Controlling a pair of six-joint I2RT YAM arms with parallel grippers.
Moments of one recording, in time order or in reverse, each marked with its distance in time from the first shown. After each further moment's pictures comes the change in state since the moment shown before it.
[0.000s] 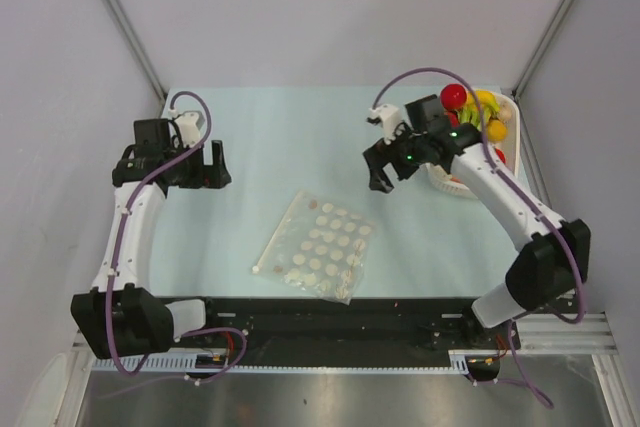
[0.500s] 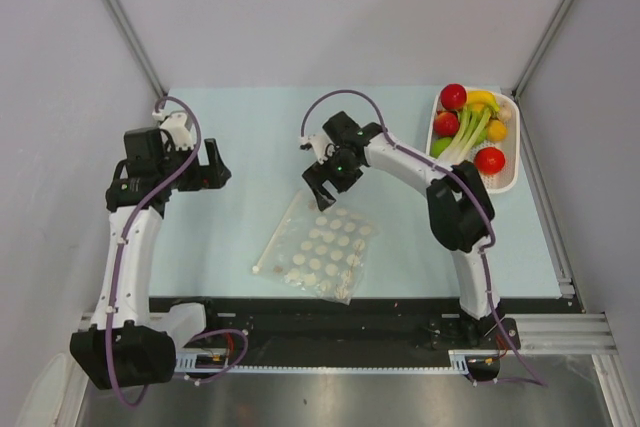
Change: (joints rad) left arm 0.000 -0.158 -0.069 0.082 0.012 -0.136; right arm 0.269 0.581 0.333 0.001 0.025 0.093
